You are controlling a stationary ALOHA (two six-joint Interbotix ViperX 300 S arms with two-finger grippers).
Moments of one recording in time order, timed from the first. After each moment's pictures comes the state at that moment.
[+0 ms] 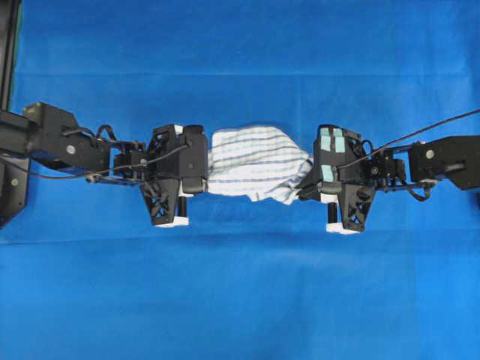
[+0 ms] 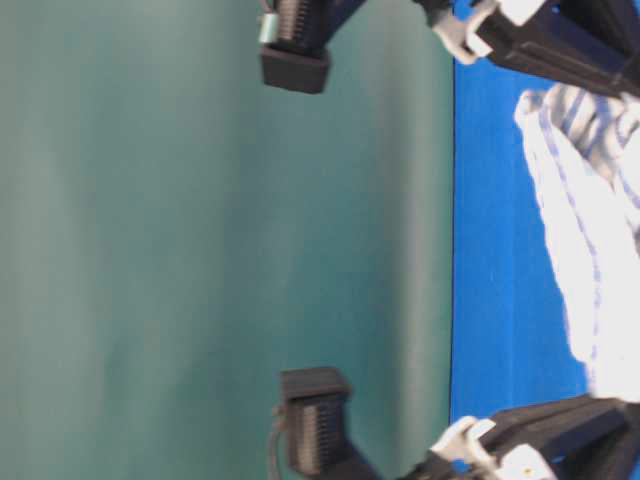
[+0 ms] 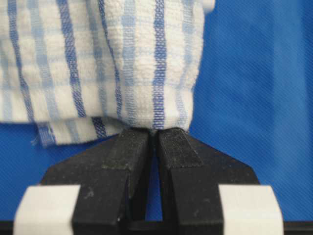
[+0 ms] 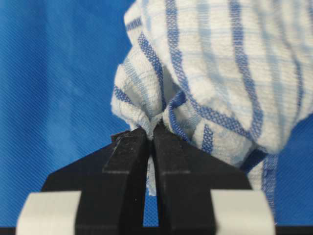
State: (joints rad) left arm -0.01 0.10 0.85 -0.02 -0.21 0.01; right arm 0.03 0.05 0.89 0.01 -0.16 0.09
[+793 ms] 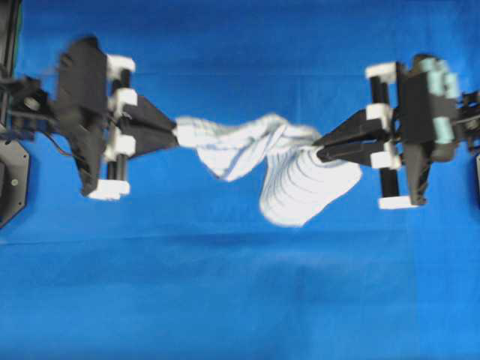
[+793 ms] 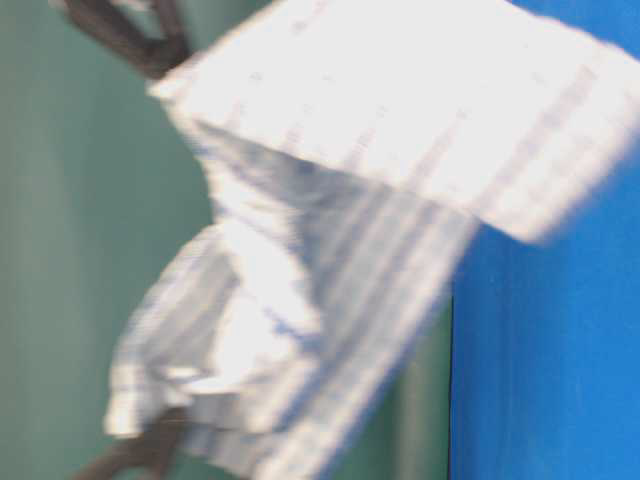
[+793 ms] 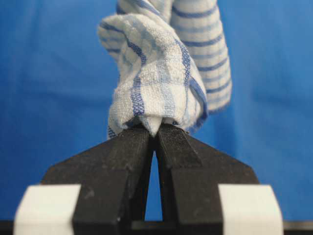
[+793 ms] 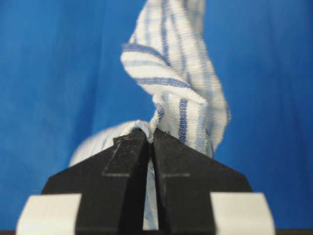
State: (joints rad) left arm 0.03 -0.53 0.73 -0.02 0.14 0.01; right arm 0.03 -0.50 0.69 -0.15 0.26 0.06
